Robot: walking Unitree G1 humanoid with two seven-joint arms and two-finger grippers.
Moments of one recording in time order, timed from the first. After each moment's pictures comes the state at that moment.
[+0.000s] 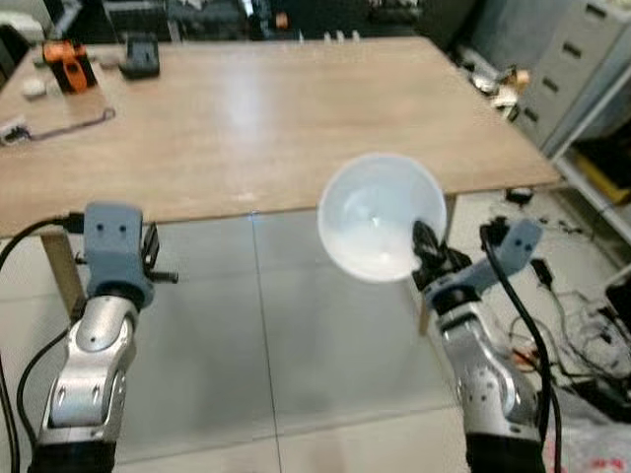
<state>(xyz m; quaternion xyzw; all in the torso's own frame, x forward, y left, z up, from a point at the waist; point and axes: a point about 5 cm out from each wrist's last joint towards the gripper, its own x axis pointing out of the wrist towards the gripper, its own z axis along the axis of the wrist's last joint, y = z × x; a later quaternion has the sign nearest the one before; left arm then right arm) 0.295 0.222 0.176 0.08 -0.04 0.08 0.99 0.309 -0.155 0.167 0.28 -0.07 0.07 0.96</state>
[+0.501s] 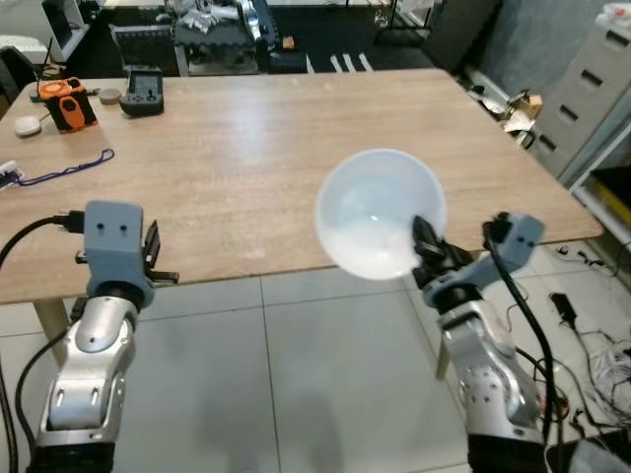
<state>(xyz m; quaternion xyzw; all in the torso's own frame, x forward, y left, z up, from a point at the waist) 0.293 0.225 0.183 0.09 -0.05 0.08 0.99 0.308 -0.137 0.179 0.27 -0.07 0.12 0.95</state>
